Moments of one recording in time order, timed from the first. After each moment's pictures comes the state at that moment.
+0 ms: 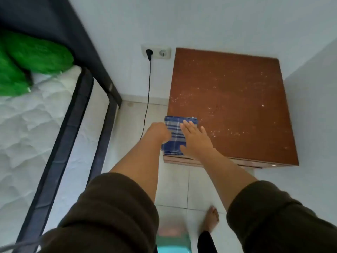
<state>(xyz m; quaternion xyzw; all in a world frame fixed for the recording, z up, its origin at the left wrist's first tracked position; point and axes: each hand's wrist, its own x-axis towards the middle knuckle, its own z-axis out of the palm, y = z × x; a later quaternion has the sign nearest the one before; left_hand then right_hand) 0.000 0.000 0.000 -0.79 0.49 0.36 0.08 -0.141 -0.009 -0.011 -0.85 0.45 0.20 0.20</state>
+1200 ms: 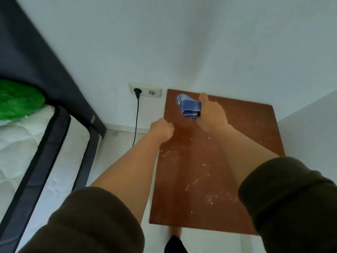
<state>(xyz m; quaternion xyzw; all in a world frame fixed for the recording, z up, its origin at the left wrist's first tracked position) 0.041 -0.207 0.014 -0.80 0.42 0.42 -0.12 -0.098 -0.271 0.047 -0.81 0.56 -0.01 0.14</state>
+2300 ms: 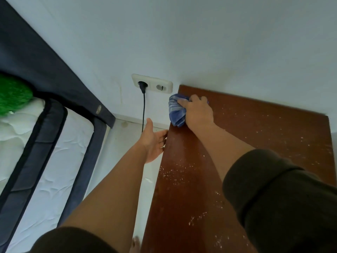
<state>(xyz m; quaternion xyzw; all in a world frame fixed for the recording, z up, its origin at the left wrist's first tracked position) 0.074 -0.238 -0.074 -0.57 -0.01 0.73 -0.39 -0.031 -0.353 -0.067 -0.85 0.50 0.08 0.11</state>
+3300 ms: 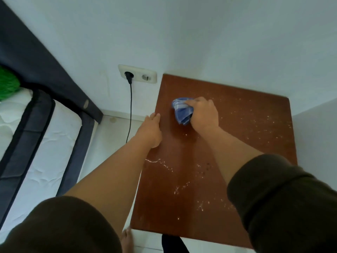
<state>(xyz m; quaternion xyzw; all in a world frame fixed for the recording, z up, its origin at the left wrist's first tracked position) 0.030 -0.213 -0.048 -0.77 0.51 0.37 -0.02 -0.114 -0.305 -0.038 -0.83 0.55 0.01 0.12</state>
